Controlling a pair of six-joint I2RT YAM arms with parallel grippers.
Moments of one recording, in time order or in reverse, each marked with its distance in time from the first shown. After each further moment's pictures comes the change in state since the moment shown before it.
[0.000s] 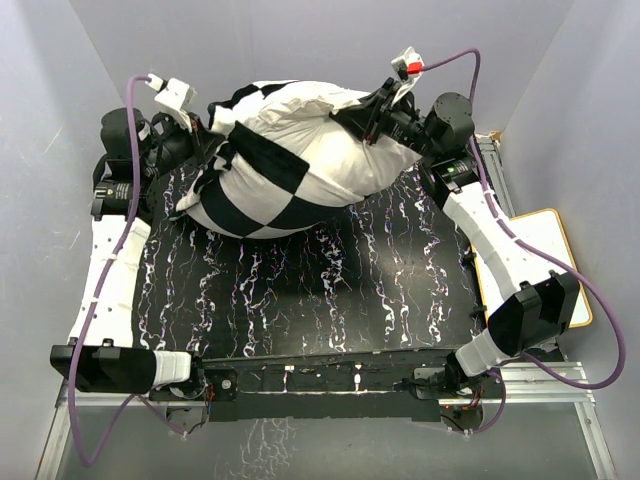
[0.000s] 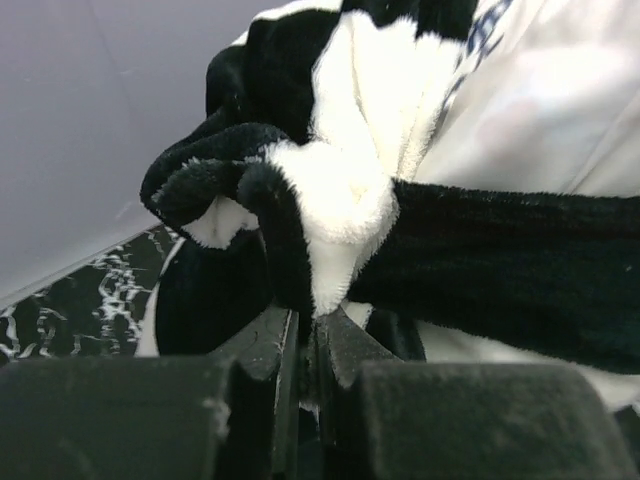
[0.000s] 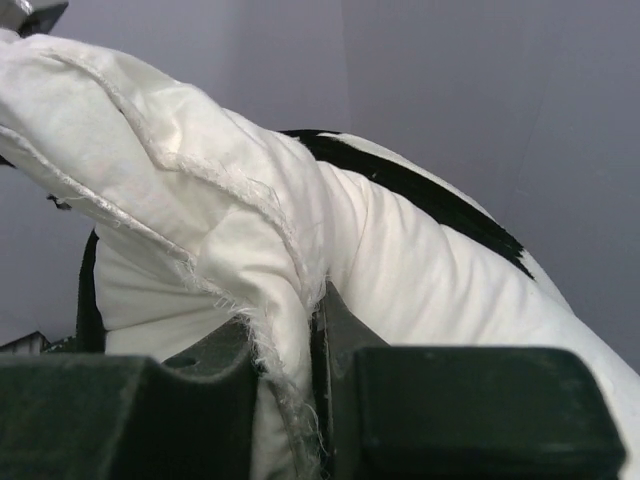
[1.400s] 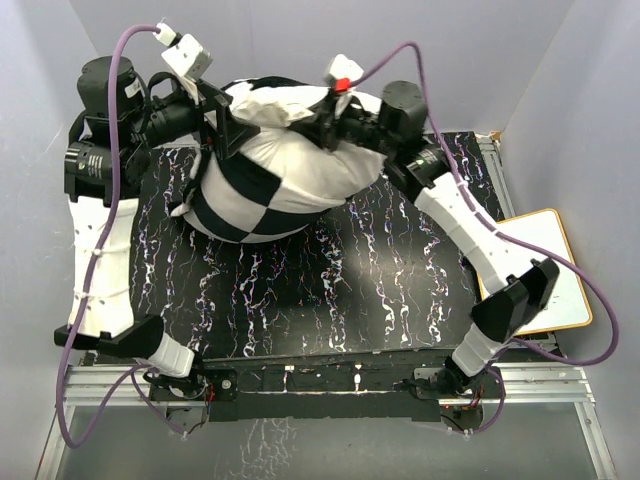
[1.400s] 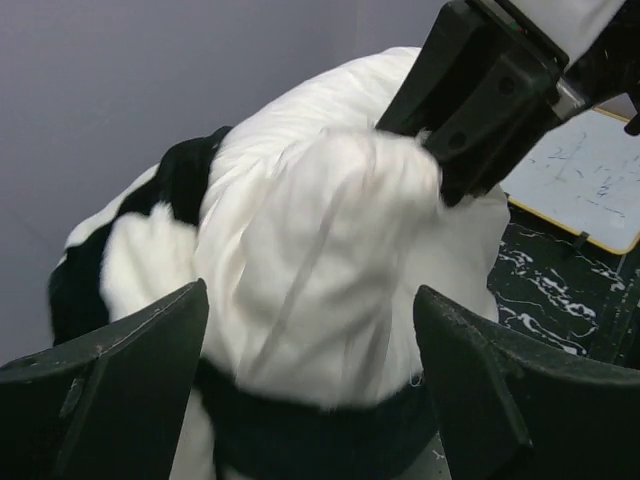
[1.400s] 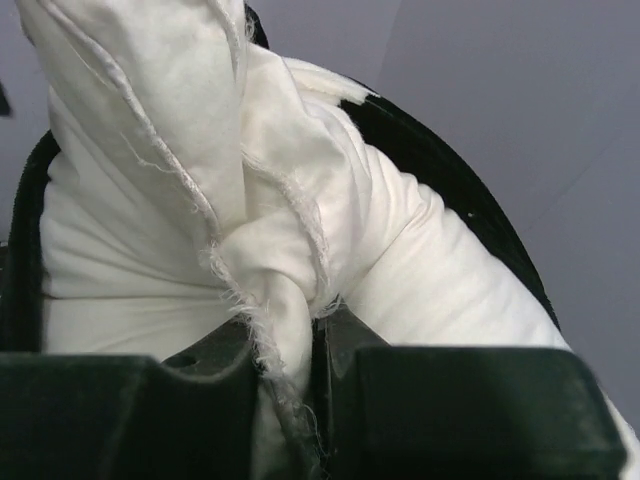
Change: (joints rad) left arm -0.146 0.236 0.695 -0.454 0.192 0.101; right arm 0.251 0.162 0.344 -0.366 0.095 -0.436
